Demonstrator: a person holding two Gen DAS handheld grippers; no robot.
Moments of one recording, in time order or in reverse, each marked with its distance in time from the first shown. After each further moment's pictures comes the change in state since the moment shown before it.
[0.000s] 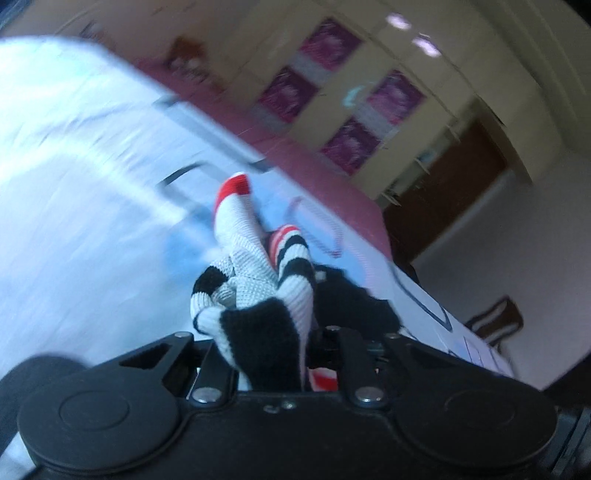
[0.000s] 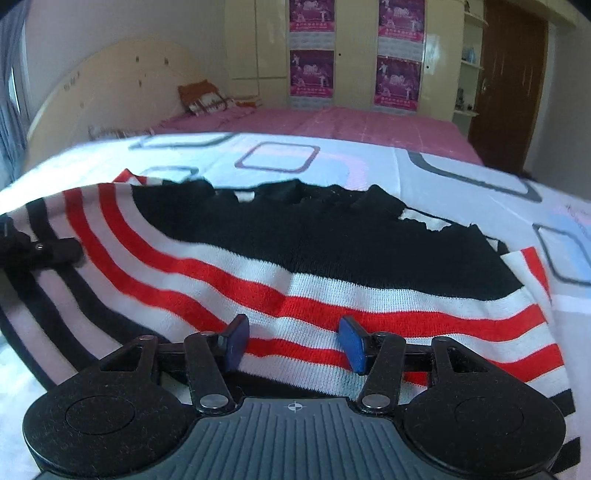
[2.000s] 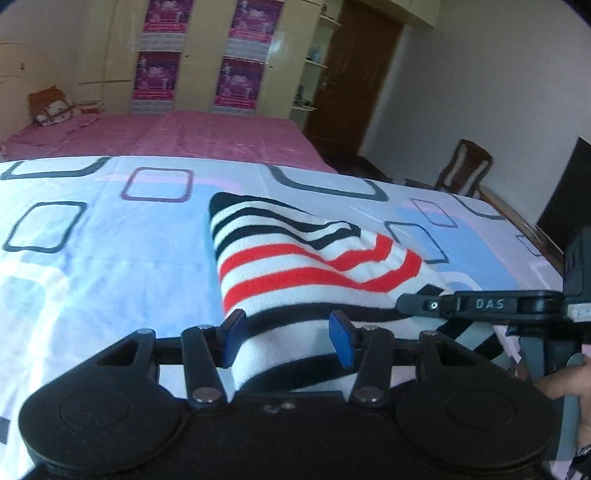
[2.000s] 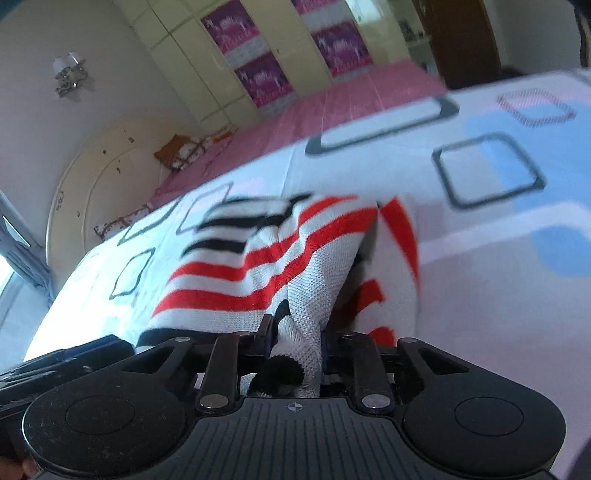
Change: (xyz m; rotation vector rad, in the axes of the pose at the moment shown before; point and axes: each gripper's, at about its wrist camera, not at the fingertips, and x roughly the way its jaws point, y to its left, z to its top) left arm 0.042 -0.151 -0.059 0.511 0.206 -0.073; right arm -0.075 -0.171 0.006 0.355 -0.004 0.148
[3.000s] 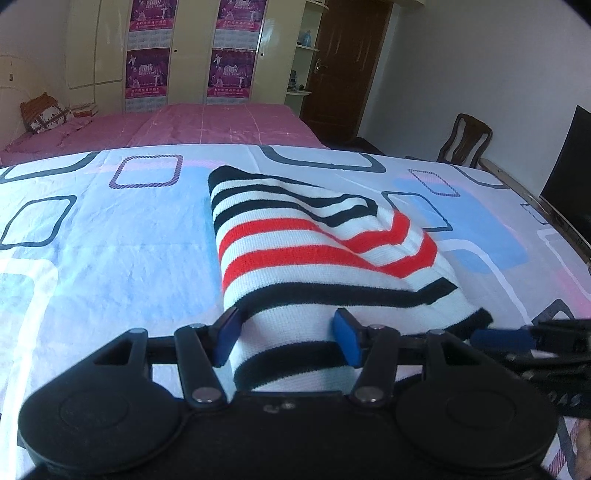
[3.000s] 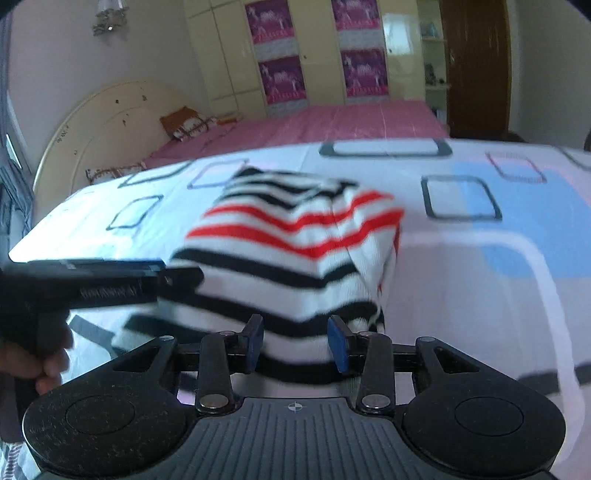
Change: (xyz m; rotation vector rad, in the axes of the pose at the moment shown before) left arm 0.011 -0.016 -0.017 0.065 0.042 0.041; right arm -0.047 0.044 -0.067 -0.244 0.019 -0.152
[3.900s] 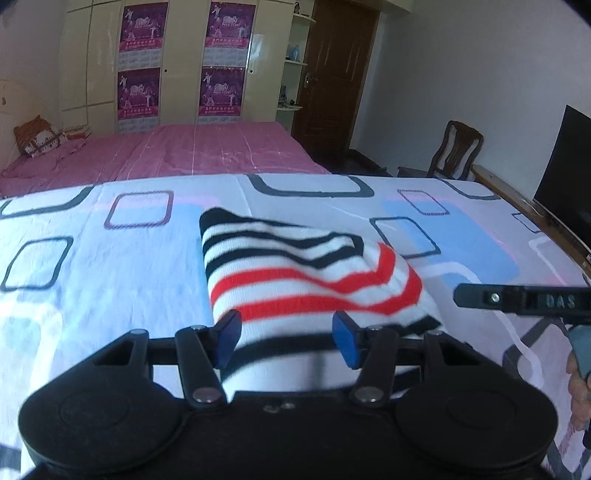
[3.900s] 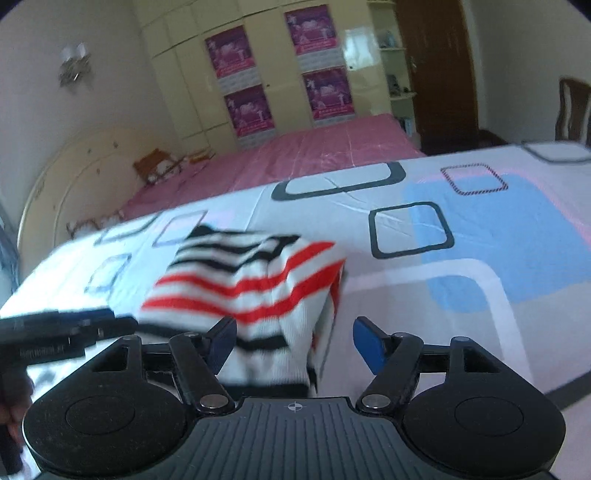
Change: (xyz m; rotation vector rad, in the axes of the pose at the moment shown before) left arm -0.008 -0.013 0.032 0.046 -0.046 -0.006; right arm -0.005 -0.058 0.053 0.185 -0.105 0.005
